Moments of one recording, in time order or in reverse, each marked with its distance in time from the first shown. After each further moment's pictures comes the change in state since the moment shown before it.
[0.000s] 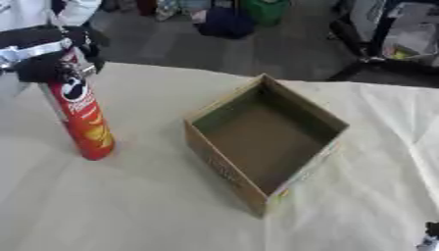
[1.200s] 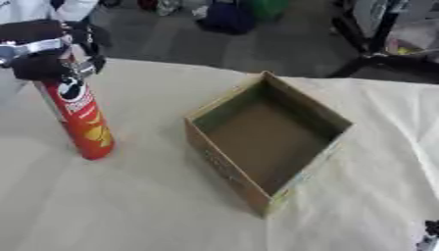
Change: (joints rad) left arm -0.013 0.007 0.006 -0.018 -0.015 -0.074 0.014; right arm -0.008 0.001 0.000 0.000 0.000 0.001 0.000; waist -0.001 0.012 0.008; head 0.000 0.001
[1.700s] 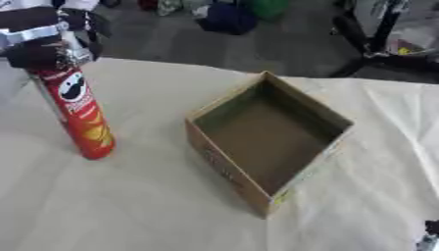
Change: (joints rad) left arm -0.031 0.000 0.012 0.007 0.087 0.013 -0.029; right arm 0.005 0.000 0.000 0.000 0.000 0.004 0.000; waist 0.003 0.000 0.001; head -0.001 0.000
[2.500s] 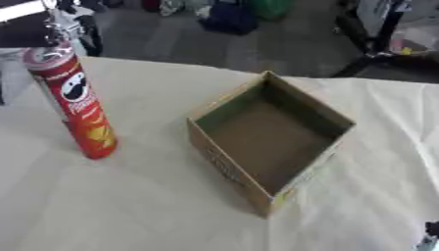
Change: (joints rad) left arm -0.013 0.009 0.043 -0.008 0.052 0.084 0.030; right arm 0.002 0.000 0.000 0.000 0.000 0.002 -0.001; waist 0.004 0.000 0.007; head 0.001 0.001
